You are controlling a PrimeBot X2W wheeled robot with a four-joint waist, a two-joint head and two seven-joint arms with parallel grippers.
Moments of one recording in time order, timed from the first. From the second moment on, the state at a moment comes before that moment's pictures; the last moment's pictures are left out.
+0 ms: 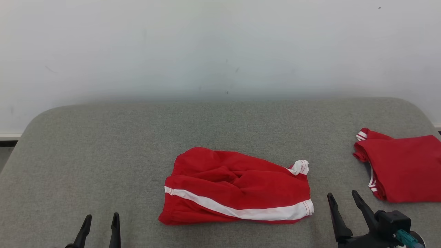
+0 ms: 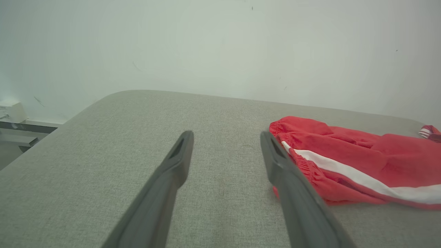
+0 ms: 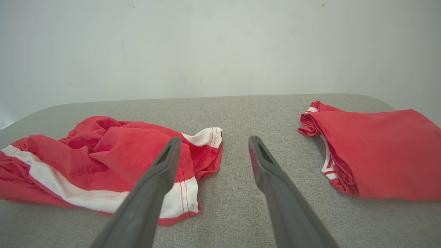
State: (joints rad) left arm 0.06 0.12 0.03 0.20 -0.21 -0.10 -0.26; right arm -0.07 -0.19 0.12 0.38 0.28 0.13 -0.21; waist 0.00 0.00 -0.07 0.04
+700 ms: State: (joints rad) left arm -0.10 0.08 -0.10 0.37 -0.17 -0.12 -0.13; right arm -0.11 -0.20 0.17 0.40 0.28 0.13 -0.14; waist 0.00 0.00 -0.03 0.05
